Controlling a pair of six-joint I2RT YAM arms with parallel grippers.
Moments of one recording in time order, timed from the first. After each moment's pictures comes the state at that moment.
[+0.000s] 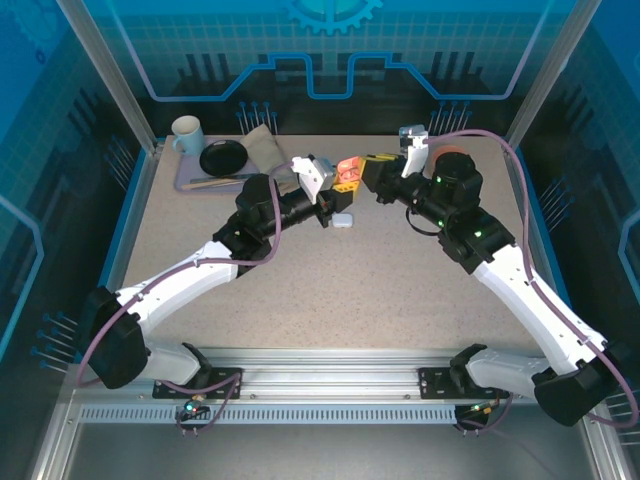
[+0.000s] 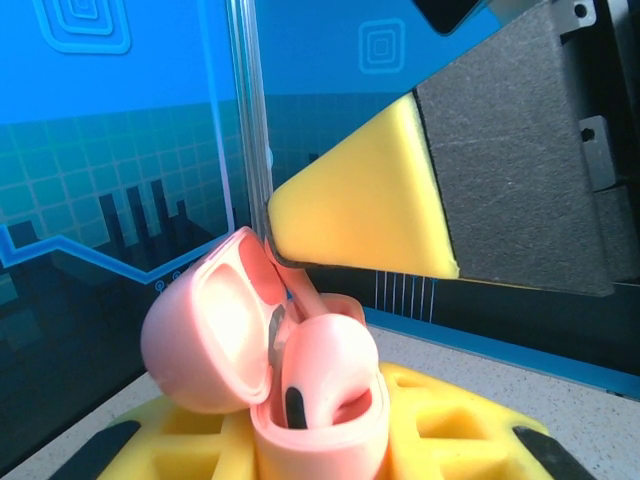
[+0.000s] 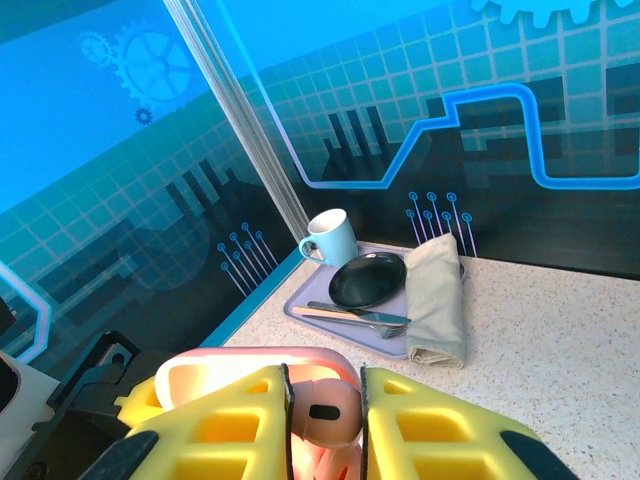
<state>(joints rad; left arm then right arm) -0.65 1.38 1.06 0.41 0.33 0.01 0.52 1.15 1.22 -0.17 -0.19 0.38</state>
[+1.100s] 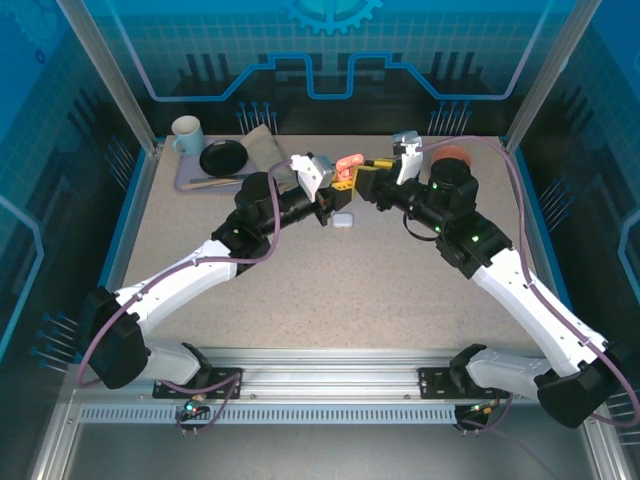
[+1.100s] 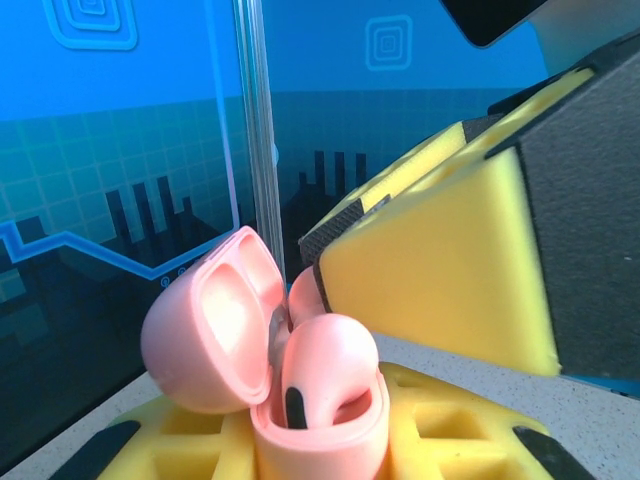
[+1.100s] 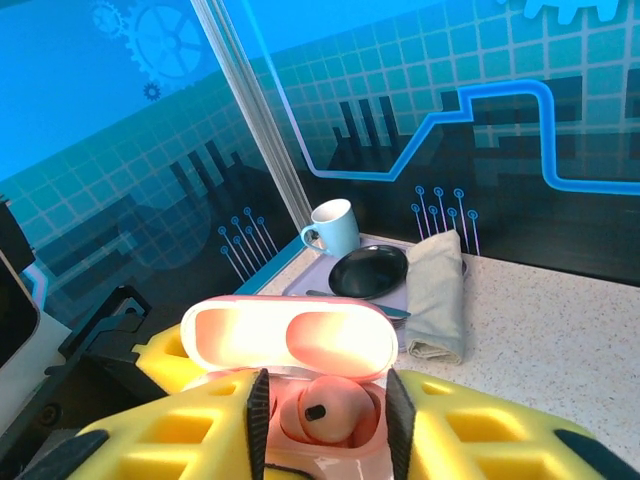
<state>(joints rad) -0.64 1.38 1.07 0.40 0.33 0.01 0.56 1.14 1.19 -0.17 -0.18 0.32</state>
